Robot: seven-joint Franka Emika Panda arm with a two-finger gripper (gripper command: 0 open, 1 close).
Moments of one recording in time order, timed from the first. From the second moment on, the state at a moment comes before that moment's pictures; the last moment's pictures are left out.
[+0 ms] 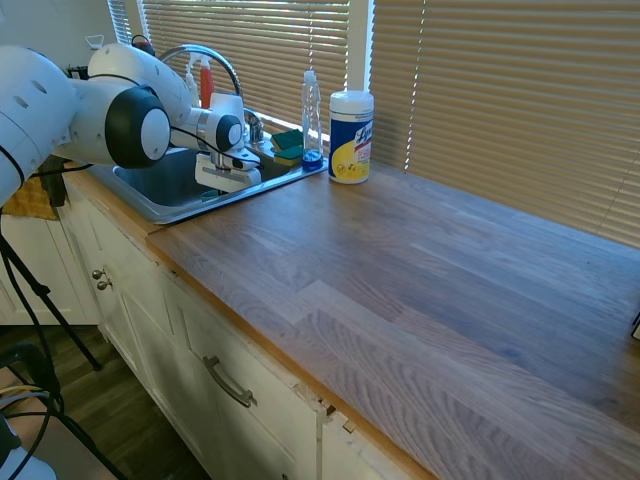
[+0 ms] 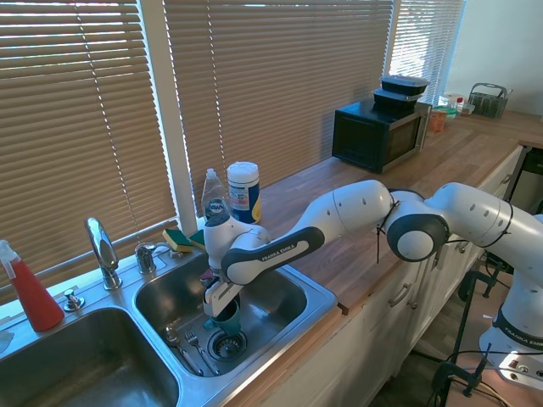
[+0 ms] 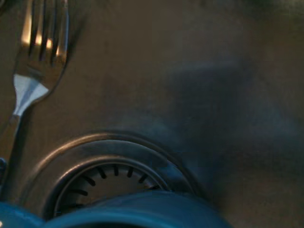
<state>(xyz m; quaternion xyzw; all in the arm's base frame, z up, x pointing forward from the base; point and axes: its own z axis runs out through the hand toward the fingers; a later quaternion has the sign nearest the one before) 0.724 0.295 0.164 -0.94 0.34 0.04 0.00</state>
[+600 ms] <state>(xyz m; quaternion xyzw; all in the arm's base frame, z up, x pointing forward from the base) 0.729 0.294 0.160 -0.94 0.34 0.04 -0.01</state>
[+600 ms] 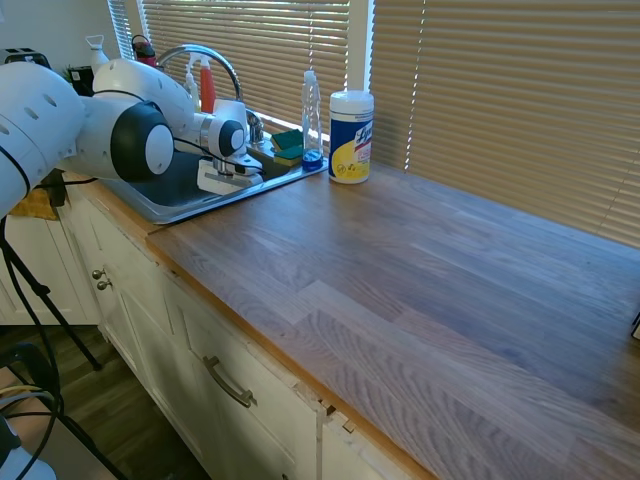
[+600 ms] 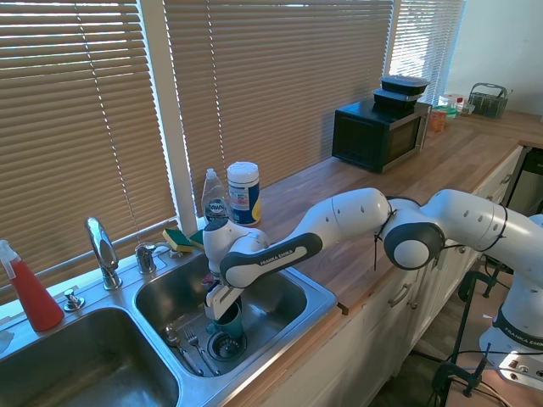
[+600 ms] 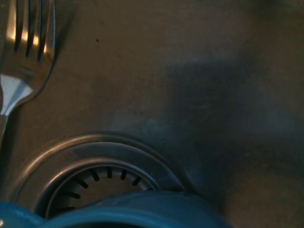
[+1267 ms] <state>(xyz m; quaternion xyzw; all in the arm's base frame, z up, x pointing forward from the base) 0.742 0.296 0.233 -0.94 0.34 0.01 0.01</state>
